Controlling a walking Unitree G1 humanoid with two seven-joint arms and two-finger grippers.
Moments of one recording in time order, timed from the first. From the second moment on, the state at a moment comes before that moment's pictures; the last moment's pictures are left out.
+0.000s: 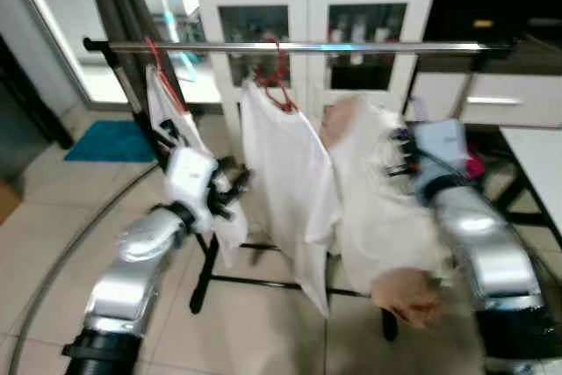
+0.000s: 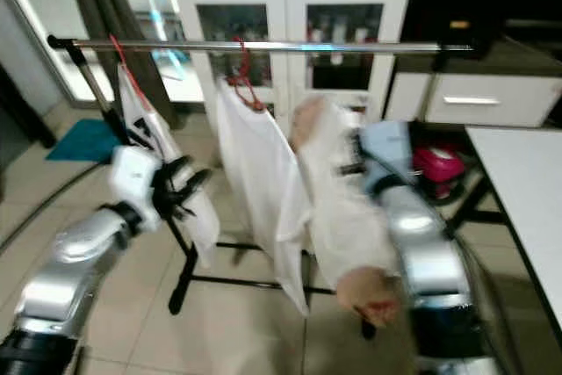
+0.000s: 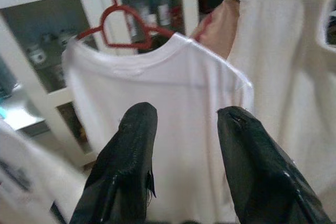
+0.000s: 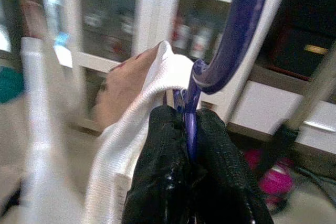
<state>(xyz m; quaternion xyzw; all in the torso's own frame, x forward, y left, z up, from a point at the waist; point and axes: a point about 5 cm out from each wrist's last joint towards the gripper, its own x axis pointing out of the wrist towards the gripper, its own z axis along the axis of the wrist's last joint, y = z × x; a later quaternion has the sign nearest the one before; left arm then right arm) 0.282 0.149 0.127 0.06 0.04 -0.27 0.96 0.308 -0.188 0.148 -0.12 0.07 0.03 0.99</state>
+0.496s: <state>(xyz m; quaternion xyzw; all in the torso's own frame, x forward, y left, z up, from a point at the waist) 0.280 0.139 0.135 0.08 0.03 -0.33 0.94 0.348 -0.215 0.178 -0.15 0.04 -0.03 0.99</state>
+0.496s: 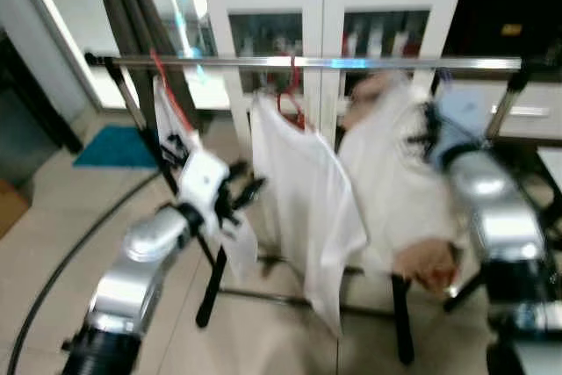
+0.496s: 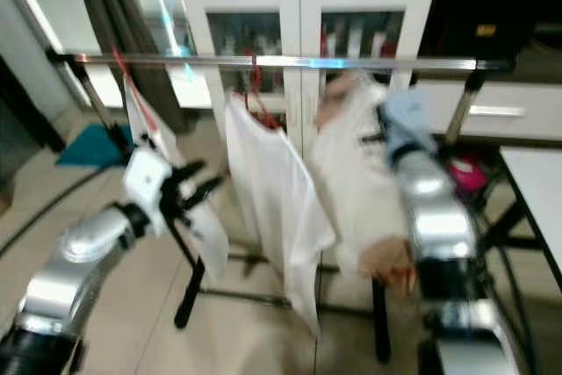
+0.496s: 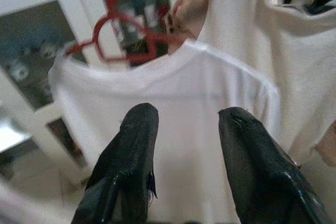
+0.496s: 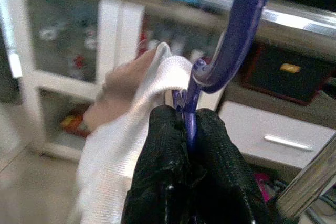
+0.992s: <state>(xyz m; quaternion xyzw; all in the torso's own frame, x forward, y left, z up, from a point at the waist) 0.262 0.133 0.163 0.09 0.00 -0.43 0.90 0.388 -0.204 0.191 -0.13 0.05 0.01 0.99</state>
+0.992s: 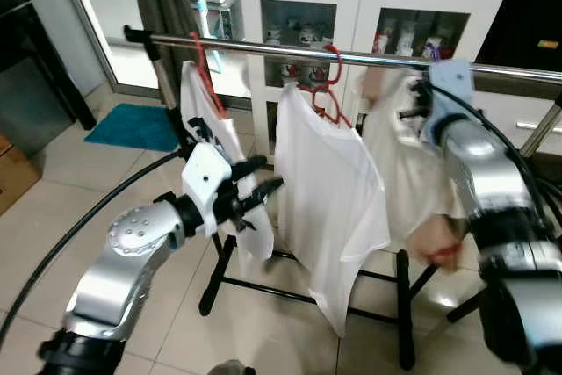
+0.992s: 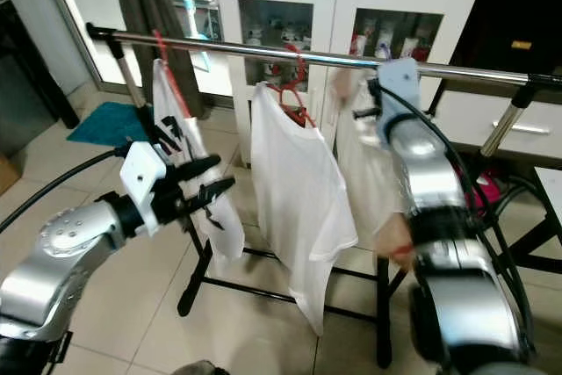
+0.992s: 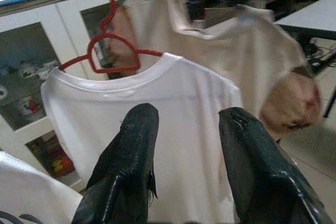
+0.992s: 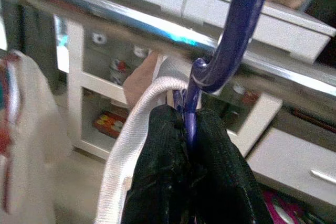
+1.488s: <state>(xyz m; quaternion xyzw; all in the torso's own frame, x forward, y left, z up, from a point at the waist) 0.248 0.126 0.197 0.11 0.00 -0.50 0.86 0.405 -0.219 0.189 -0.10 0.12 -0.03 0.99</state>
